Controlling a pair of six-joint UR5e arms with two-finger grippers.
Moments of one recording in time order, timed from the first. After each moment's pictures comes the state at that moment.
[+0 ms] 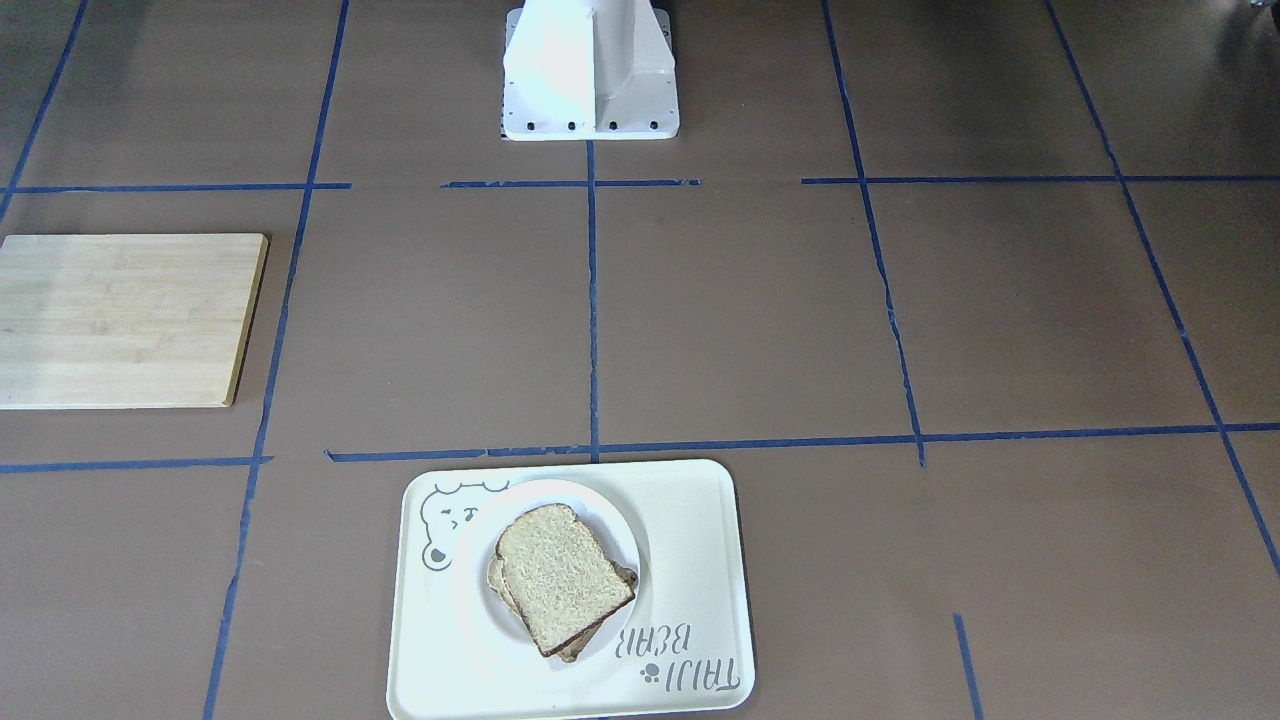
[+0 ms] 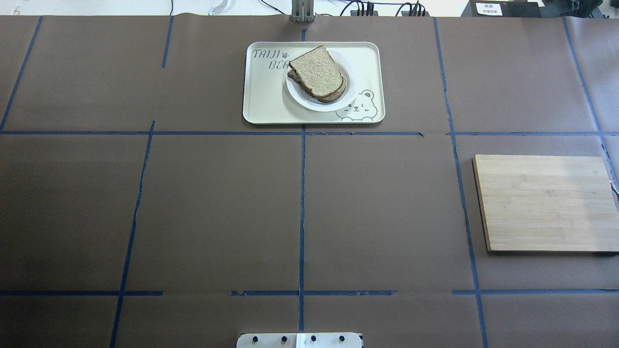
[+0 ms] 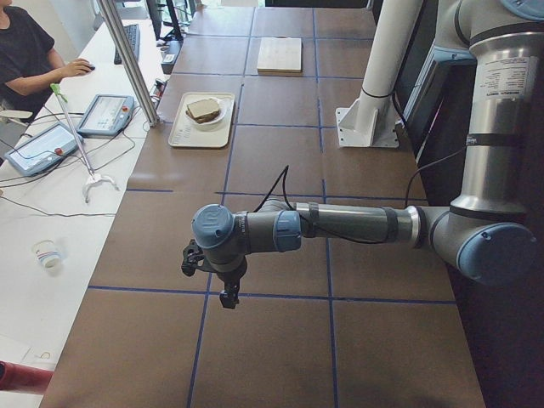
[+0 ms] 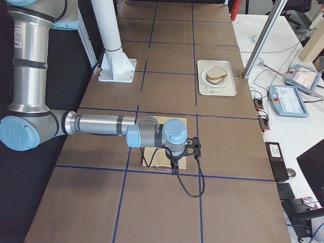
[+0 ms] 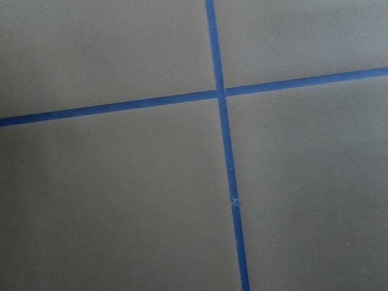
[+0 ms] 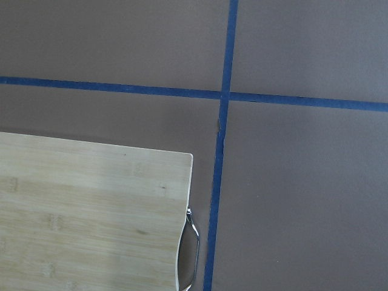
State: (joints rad) left arm -1.60 -1.58 -1.59 -1.44 -2.38 0.20; right arm 1.59 -1.70 1.70 -1.51 2.42 -0.05
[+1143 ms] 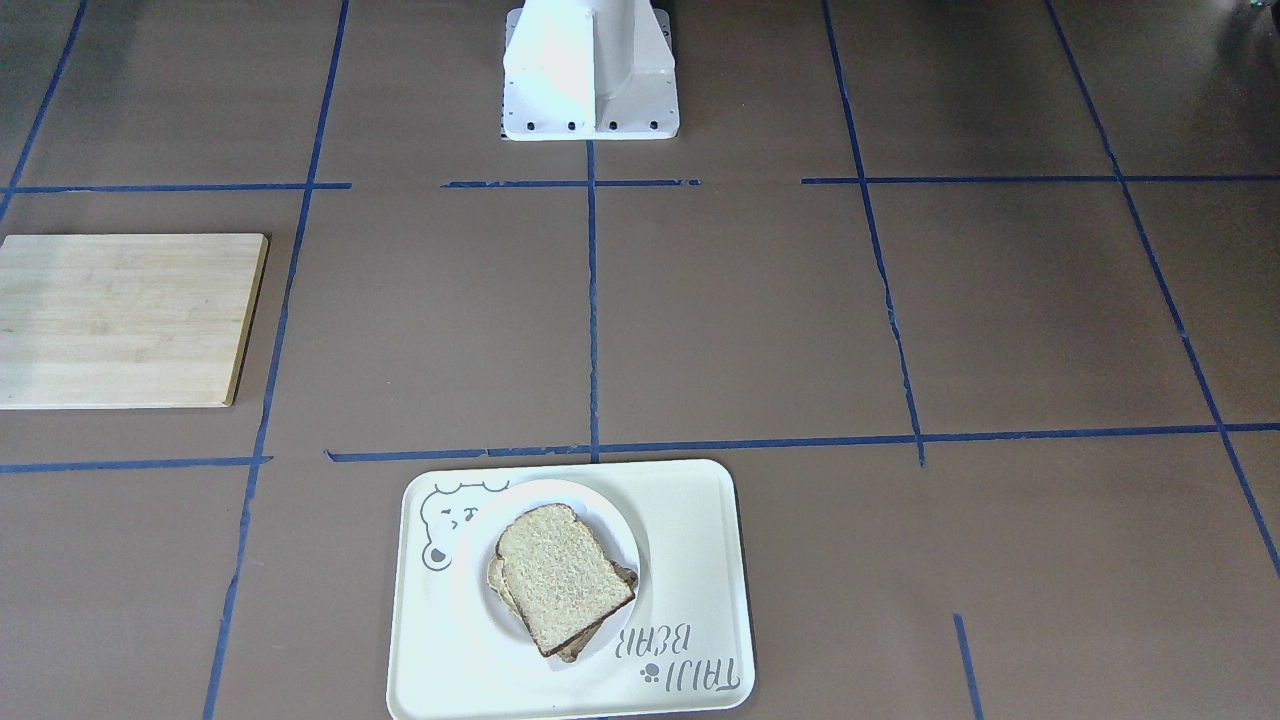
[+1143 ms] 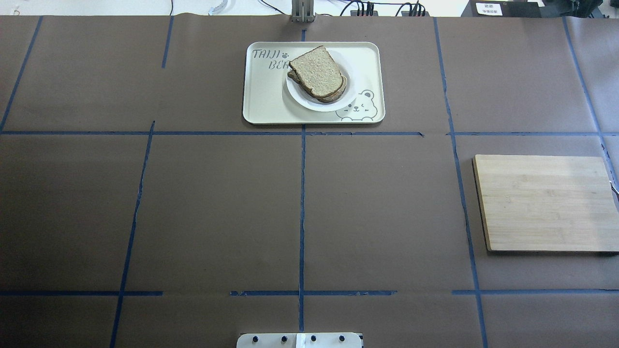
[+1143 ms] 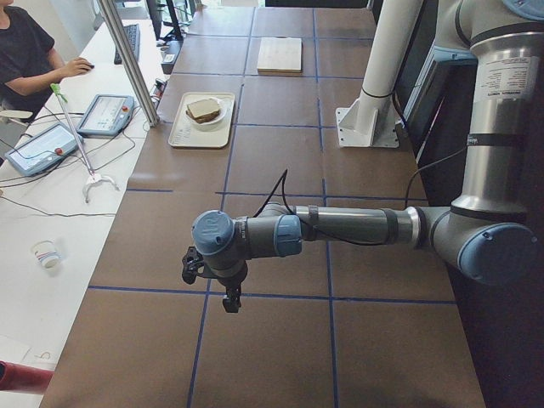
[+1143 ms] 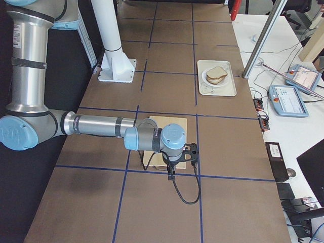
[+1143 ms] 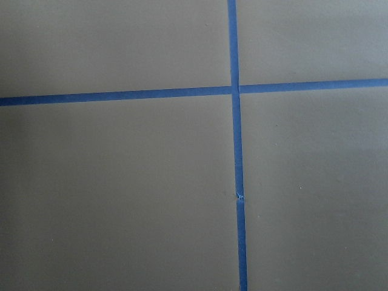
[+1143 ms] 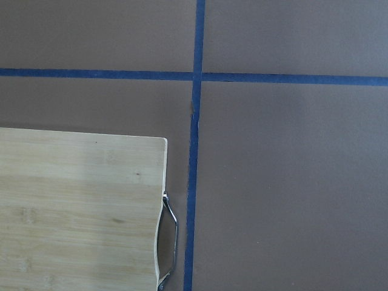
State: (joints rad) left arm -1.61 -1.58 -1.58 -1.45 -2.37 0.13; right arm 1.60 -1.71 1.68 -1.55 2.39 -0.06
